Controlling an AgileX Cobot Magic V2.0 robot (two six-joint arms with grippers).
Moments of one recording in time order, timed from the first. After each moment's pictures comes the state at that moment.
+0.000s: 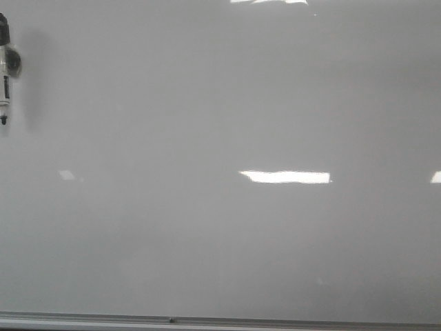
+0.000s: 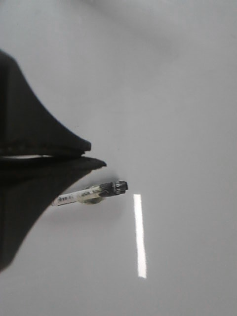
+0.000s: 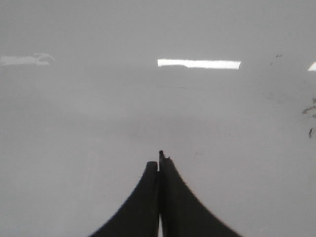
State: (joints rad) left arm -0.03 0.57 -0.72 0.06 0.42 0.00; right arm 0.00 0.58 -0.78 0.04 0.58 0.02
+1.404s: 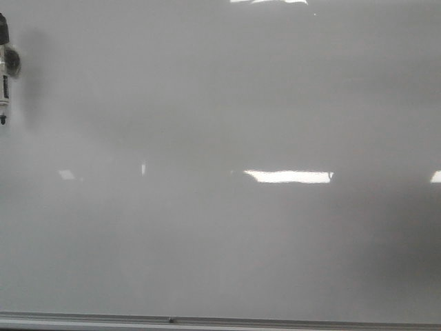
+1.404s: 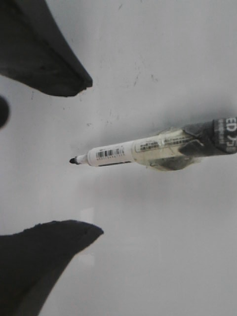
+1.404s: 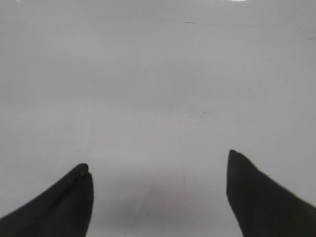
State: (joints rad) left arm -0.11 1.29 -0.85 -0.09 0.29 0.00; right arm 0.00 0.80 -0.78 0.04 0.58 0.01
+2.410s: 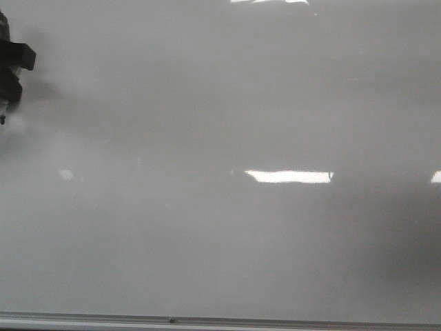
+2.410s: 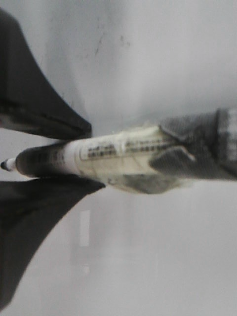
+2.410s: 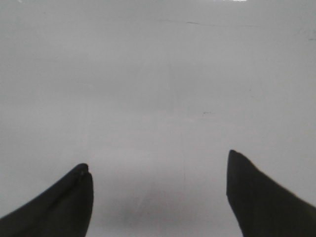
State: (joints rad) left arm -0.11 1.53 -0.92 -0.11 0.14 0.00; right arm 0.00 0.80 -0.78 0.04 0.58 0.01
